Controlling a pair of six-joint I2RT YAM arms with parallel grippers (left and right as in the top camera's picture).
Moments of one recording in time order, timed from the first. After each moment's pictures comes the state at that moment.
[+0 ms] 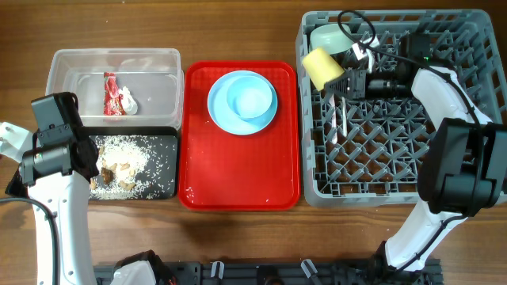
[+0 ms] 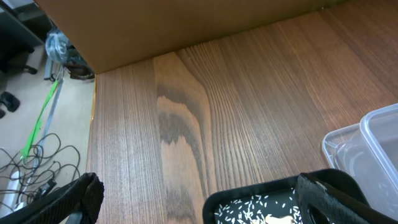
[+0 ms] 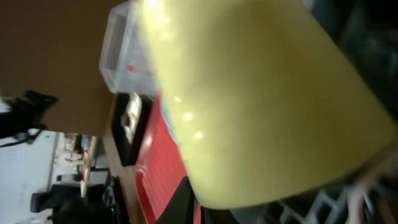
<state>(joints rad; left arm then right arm) 0.31 1.21 1.03 -0.91 -0.89 -0.76 -0.13 2.01 1.42 -0.82 -1.08 -0.26</state>
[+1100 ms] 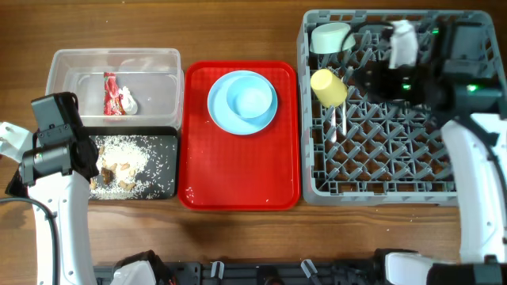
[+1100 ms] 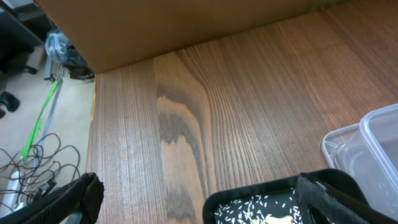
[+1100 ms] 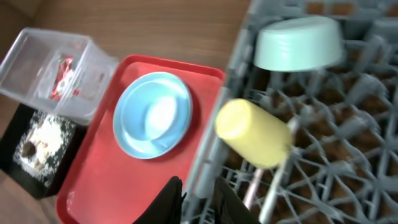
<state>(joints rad) 0.31 1.21 1.03 -0.91 -0.89 -0.76 0.01 1.44 1.42 -0.87 -0.50 -0.09</state>
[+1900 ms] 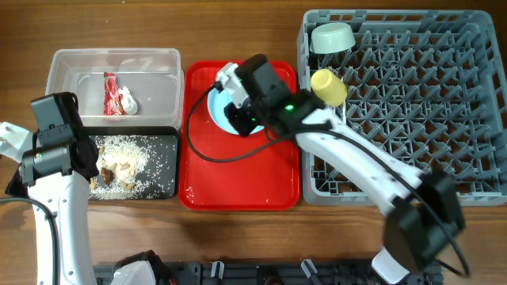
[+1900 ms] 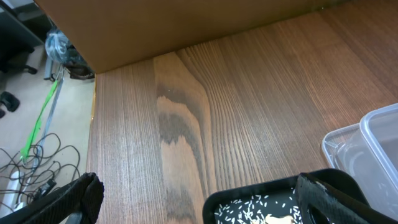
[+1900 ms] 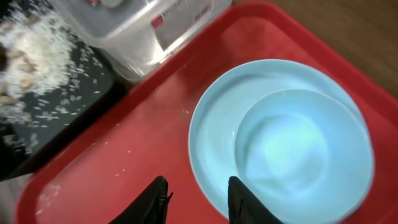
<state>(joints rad) 0.31 1.21 1.03 -0.91 -0.89 -0.76 0.70 1.82 1.42 -0.51 -0.14 -0.07</state>
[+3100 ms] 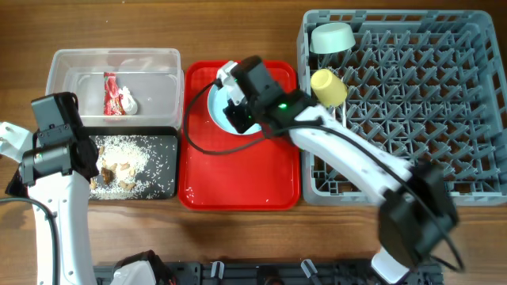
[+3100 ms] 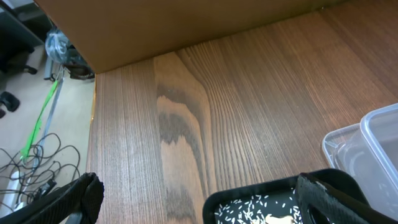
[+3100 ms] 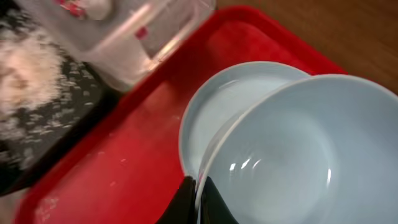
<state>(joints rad) 0.31 1.21 1.03 -0.91 -0.89 -0.76 0.70 1.79 1.42 -0.51 -0.11 -0.01</state>
